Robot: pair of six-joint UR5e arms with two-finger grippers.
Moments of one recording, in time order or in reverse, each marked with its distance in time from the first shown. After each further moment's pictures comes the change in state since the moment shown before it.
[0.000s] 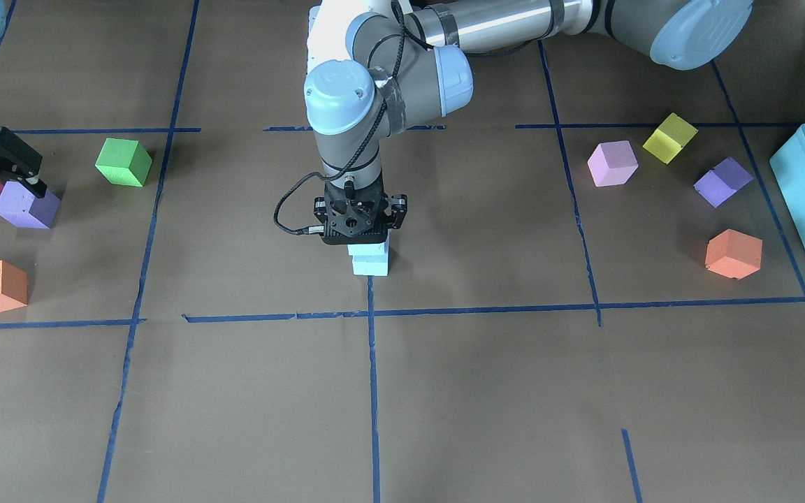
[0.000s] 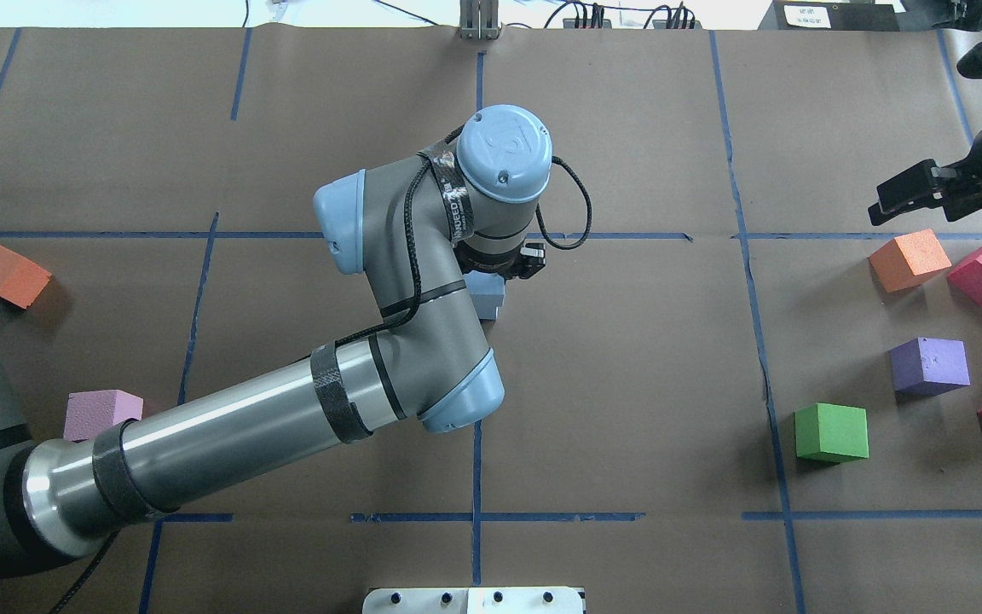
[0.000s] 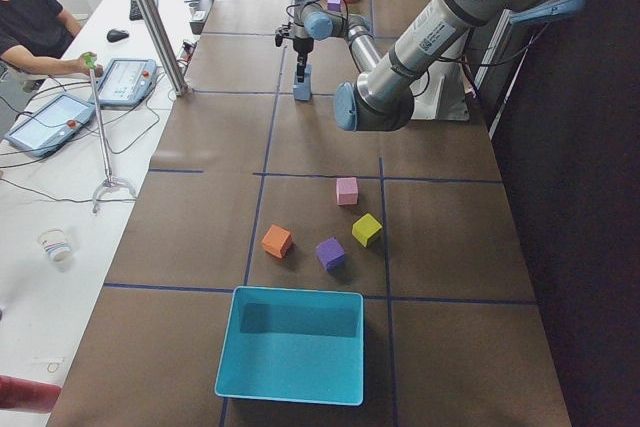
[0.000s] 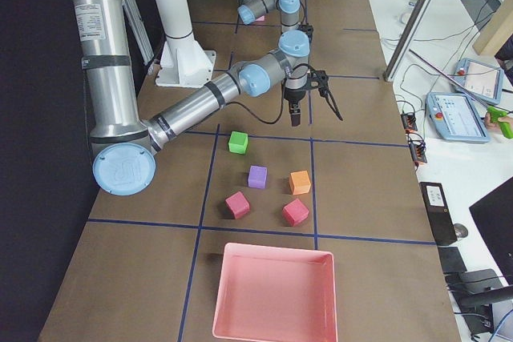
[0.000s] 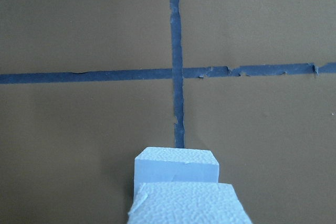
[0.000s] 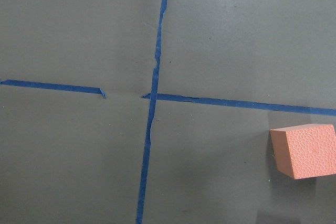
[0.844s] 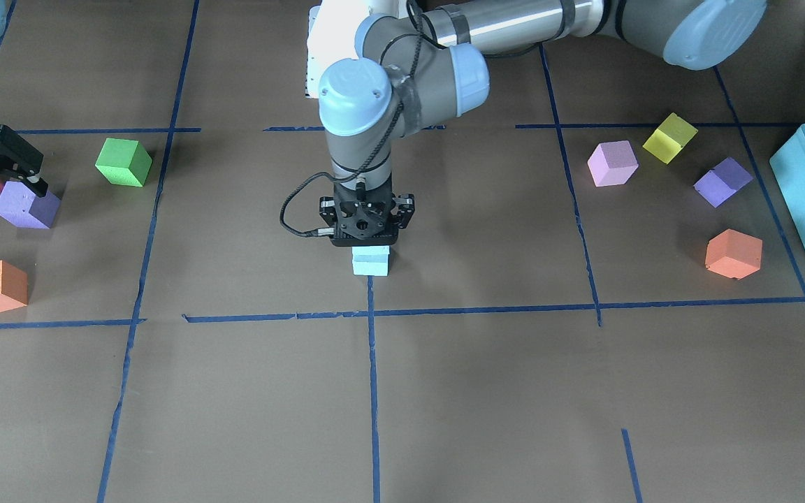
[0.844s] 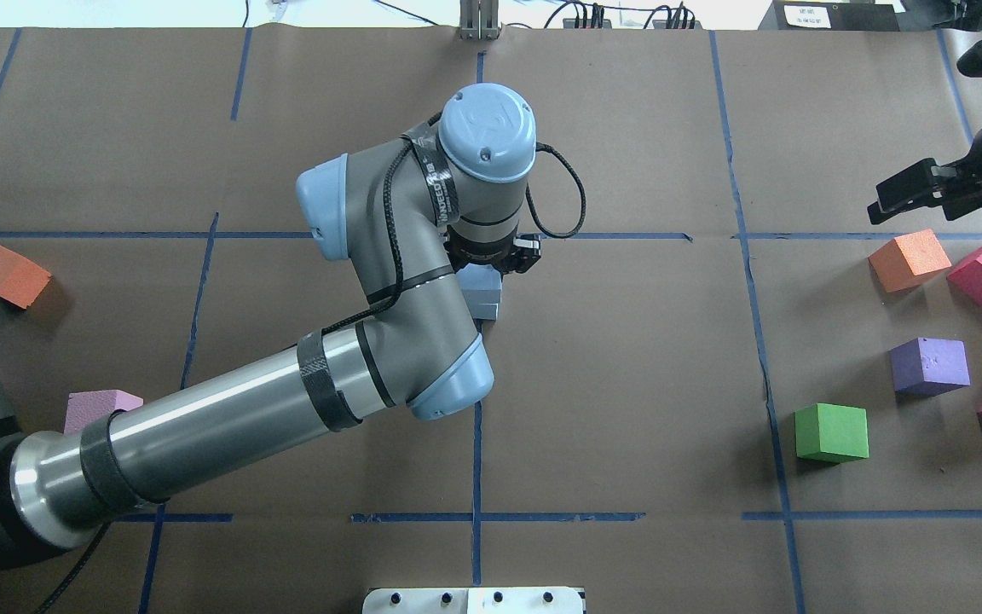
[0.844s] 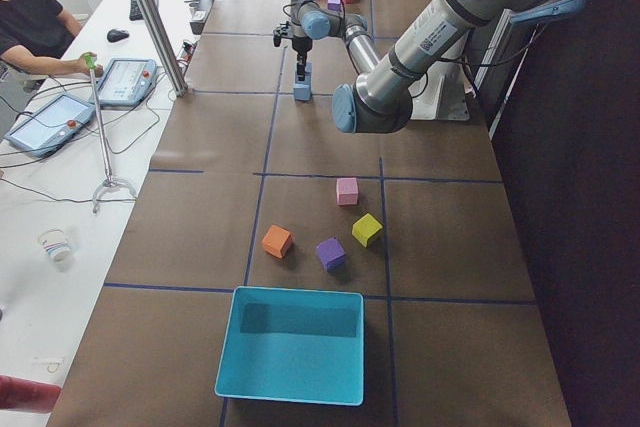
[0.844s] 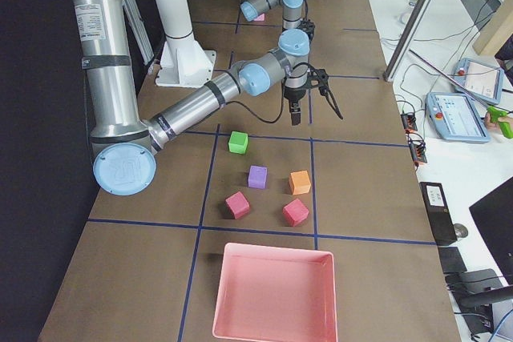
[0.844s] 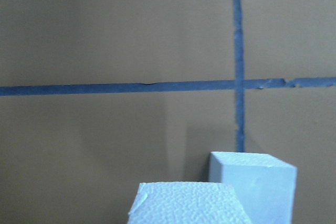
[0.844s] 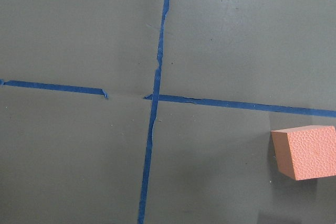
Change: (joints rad) left arm -0.010 0.006 -0.013 0.004 -0.057 -0.014; right arm 0.001 0.002 0.002 0.000 0.001 -0.001
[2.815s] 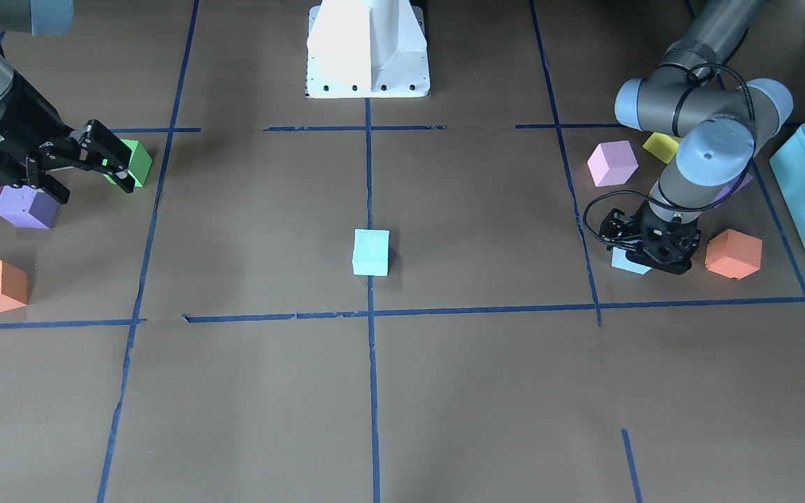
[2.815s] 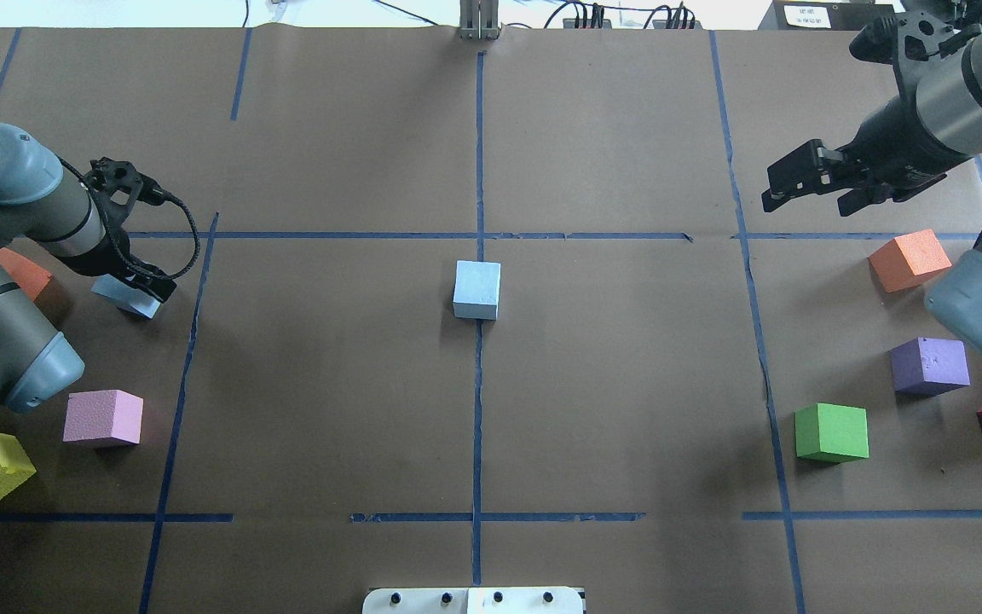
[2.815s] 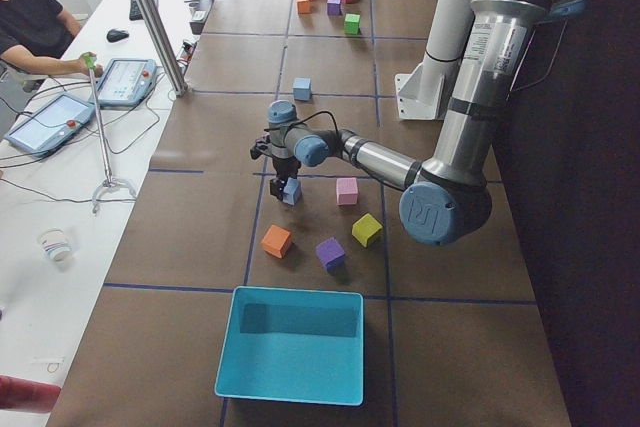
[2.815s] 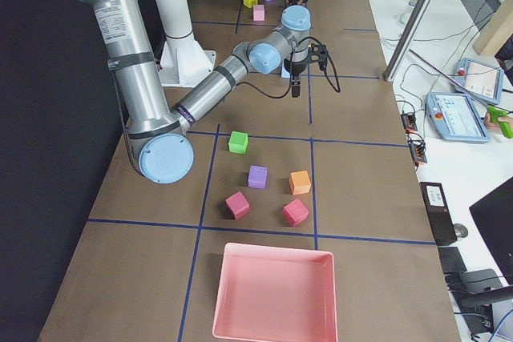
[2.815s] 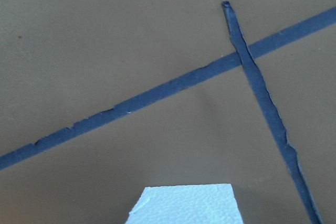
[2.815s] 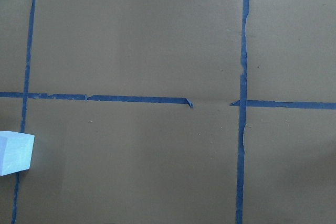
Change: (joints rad) left arm -0.295 0.784 -0.270 -0.326 -0.155 0.691; right arm -0.113 0.159 -0.005 0.000 -0.001 0.233
